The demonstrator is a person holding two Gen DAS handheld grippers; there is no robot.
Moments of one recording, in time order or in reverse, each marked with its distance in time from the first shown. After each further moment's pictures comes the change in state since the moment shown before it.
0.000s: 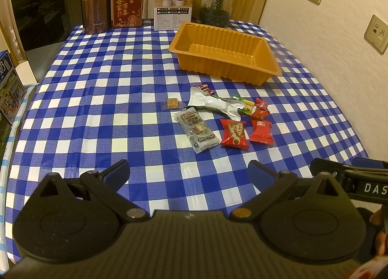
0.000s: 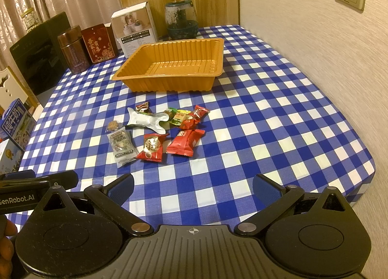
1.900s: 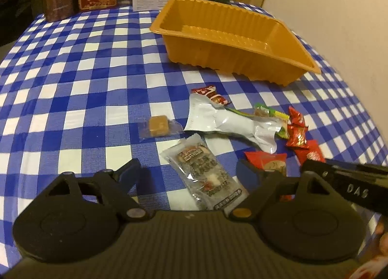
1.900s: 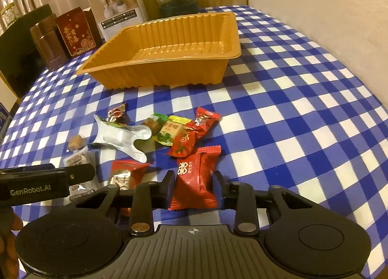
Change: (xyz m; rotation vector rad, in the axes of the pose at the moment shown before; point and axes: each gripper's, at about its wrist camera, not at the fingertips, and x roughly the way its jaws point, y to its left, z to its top) left arm 0.162 0.010 0.046 0.043 0.058 -0.070; right arm 0.153 -0.013 0.032 0.027 0.032 0.008
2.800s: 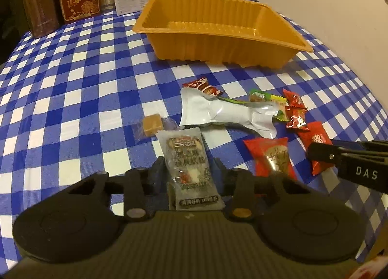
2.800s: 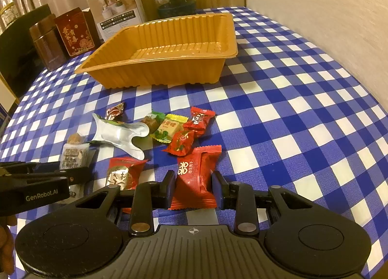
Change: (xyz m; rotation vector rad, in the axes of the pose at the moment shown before) left arm 0.004 -0.008 -0.002 0.106 0.013 0.005; right arm -0.003 -0.002 -0.001 0.000 -0.005 0.000
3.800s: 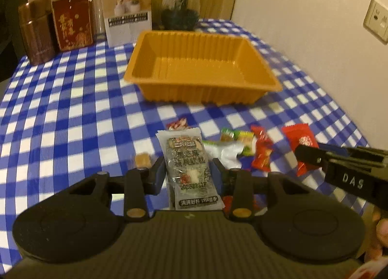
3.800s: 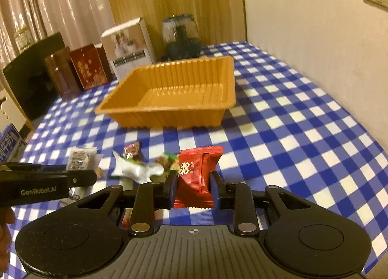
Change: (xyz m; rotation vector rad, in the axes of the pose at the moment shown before) left arm -0.056 -0.012 0.039 0.014 -0.092 -0.065; right arm -0.050 -0.001 0.018 -0.003 -0.154 0.045
